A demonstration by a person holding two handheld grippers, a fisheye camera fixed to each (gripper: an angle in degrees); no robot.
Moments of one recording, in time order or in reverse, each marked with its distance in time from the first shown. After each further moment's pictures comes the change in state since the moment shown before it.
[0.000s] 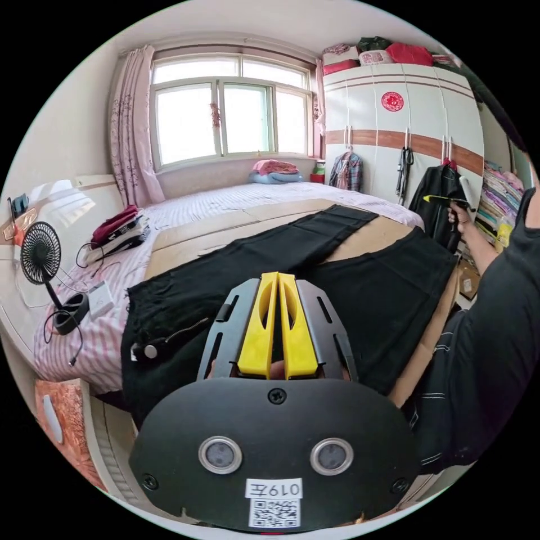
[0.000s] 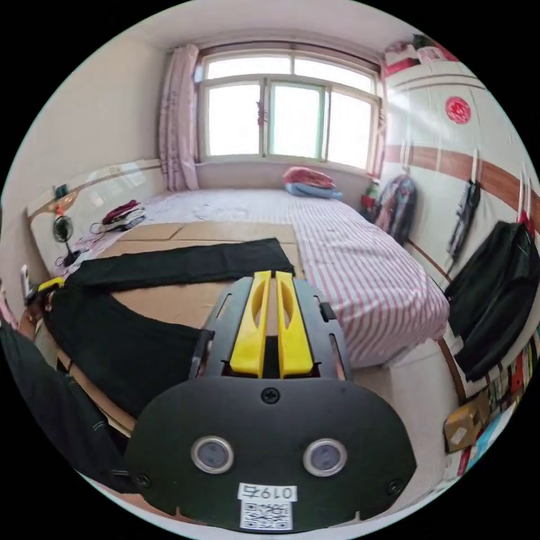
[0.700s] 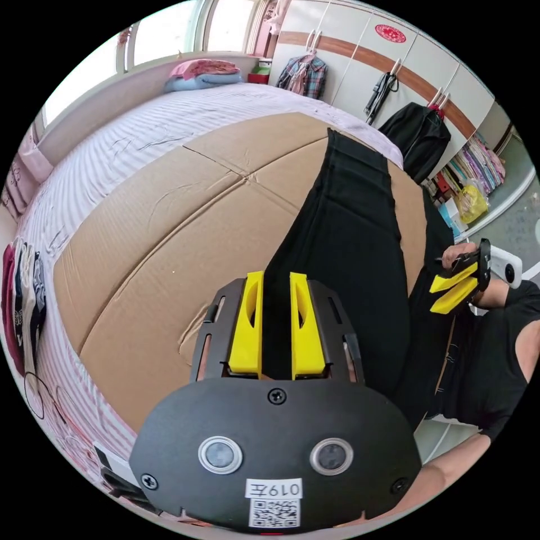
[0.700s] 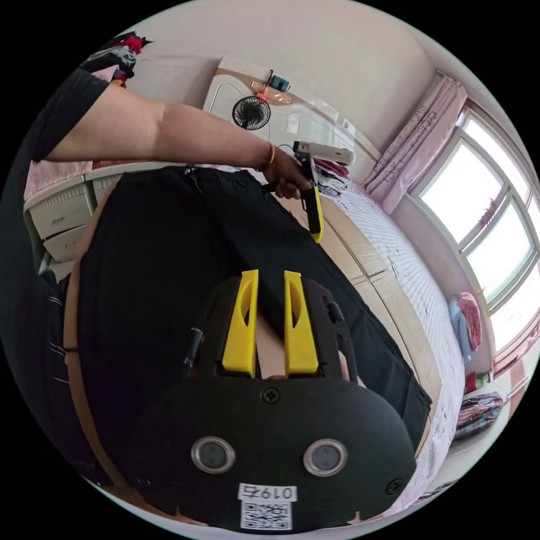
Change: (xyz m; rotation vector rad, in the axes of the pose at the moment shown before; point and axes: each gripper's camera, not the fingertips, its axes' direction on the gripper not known) left arm -0.120 -0.250 0.381 -0.569 0.424 0.251; right arm -0.479 0.124 0.309 -0.072 -0.441 -0.863
